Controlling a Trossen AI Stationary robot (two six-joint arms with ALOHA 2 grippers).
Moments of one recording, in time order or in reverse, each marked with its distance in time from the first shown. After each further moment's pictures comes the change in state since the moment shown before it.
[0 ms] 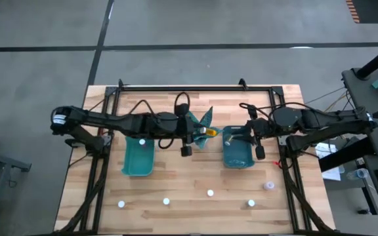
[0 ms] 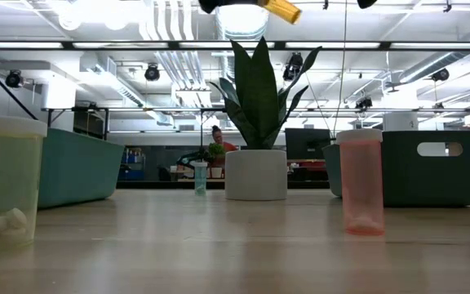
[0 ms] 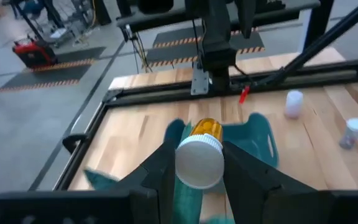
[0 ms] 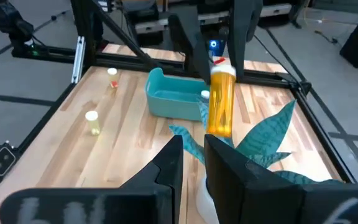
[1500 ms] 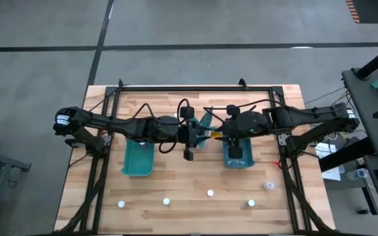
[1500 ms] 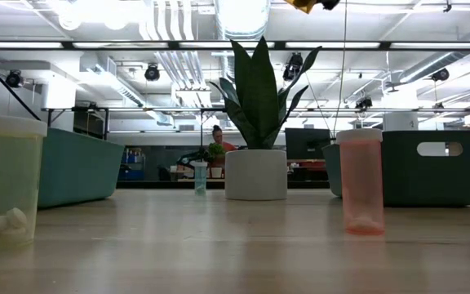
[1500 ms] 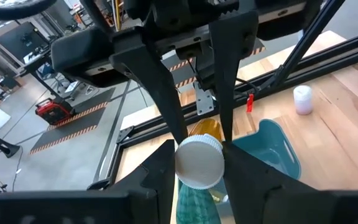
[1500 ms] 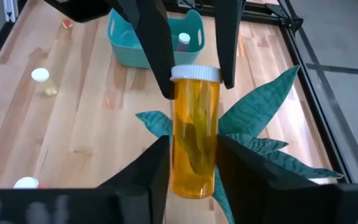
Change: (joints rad) left arm -0.028 0.036 -0.014 0.137 -0.004 0.278; right arm -0.001 0.415 0.387 -0.314 0.132 0.042
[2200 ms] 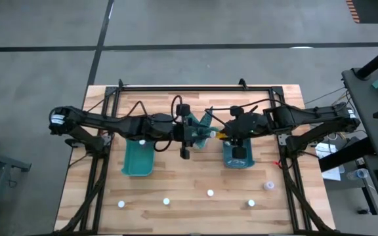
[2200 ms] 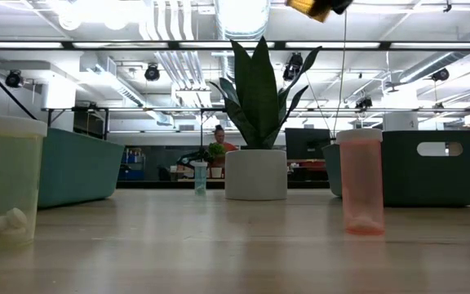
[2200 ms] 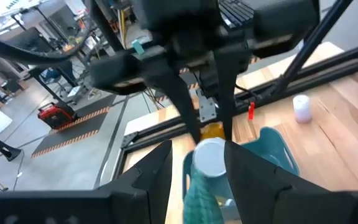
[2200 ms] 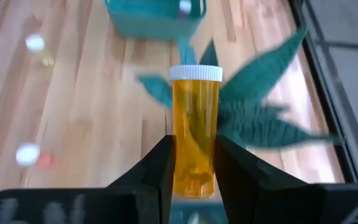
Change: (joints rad) left arm -0.001 -0.054 -0.001 -0.023 0.000 -0.004; right arm 0.000 -0.011 0.008 -0.130 -0.001 0.025
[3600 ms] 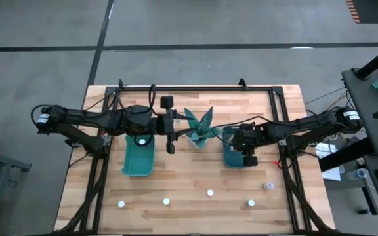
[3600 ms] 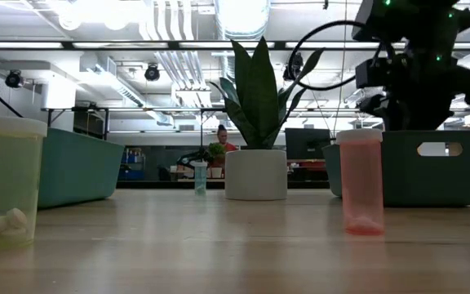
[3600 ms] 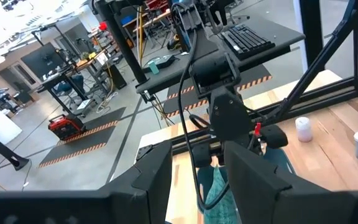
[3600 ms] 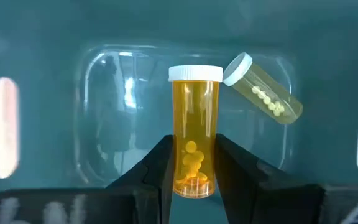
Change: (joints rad) left arm -0.003 -0.178 -0.033 -0.062 0.000 -0.003; right arm -0.076 -0.051 -0.638 0.140 -0.112 -0.024
